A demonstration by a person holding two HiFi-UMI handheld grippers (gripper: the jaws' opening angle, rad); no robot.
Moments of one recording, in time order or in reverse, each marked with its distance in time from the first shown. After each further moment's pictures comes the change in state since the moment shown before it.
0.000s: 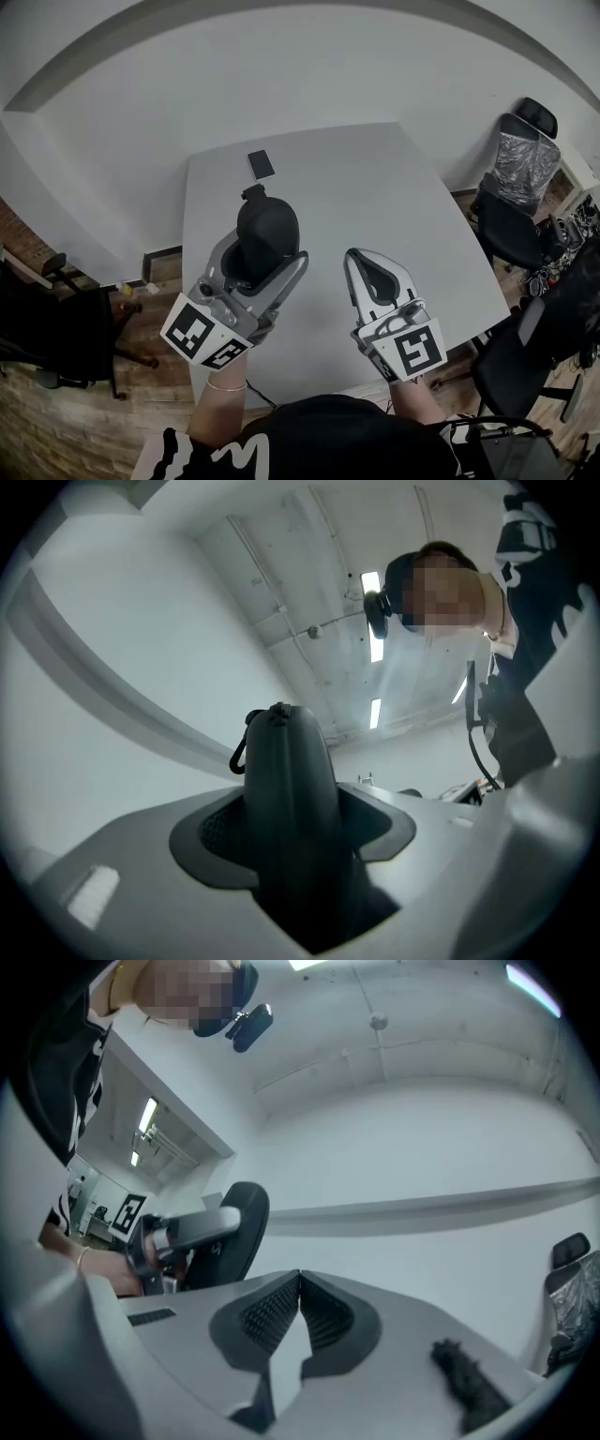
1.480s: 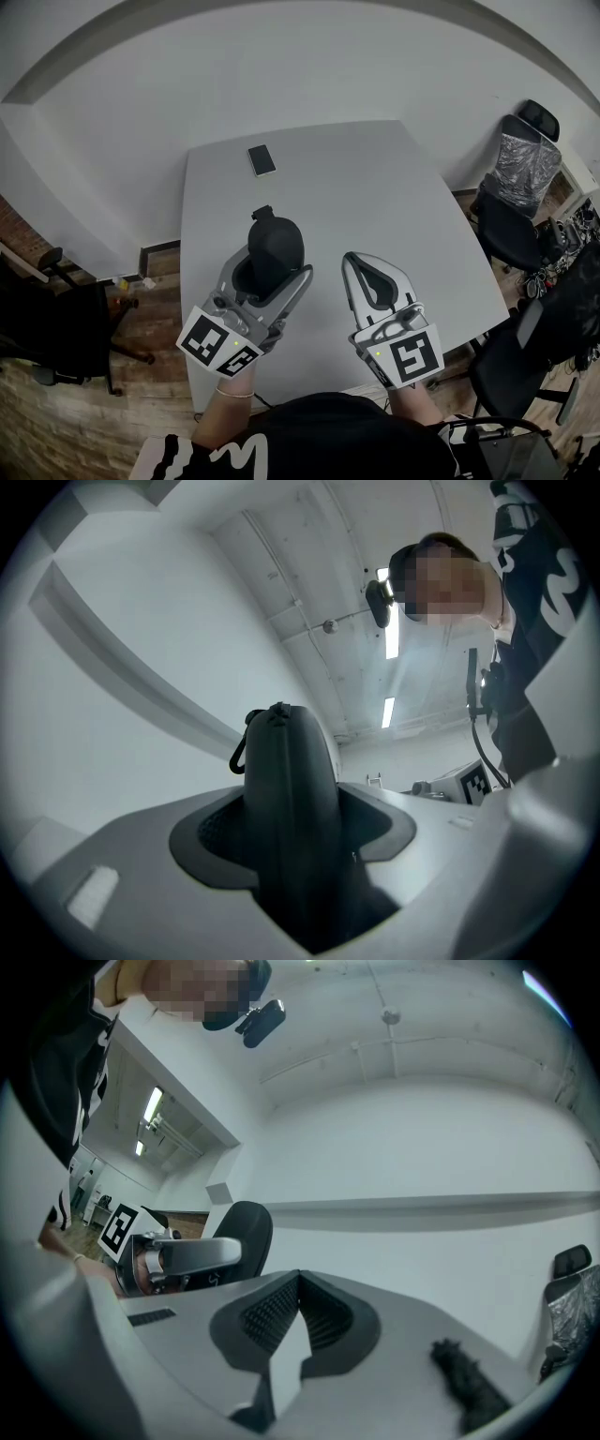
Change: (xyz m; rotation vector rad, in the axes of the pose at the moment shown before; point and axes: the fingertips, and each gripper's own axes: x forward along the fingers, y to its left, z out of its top) left arm -0.014 -0.002 -0.042 -0.065 0.029 0.061; right arm 0.002 0.010 -0.006 -0.069 0.059 0.020
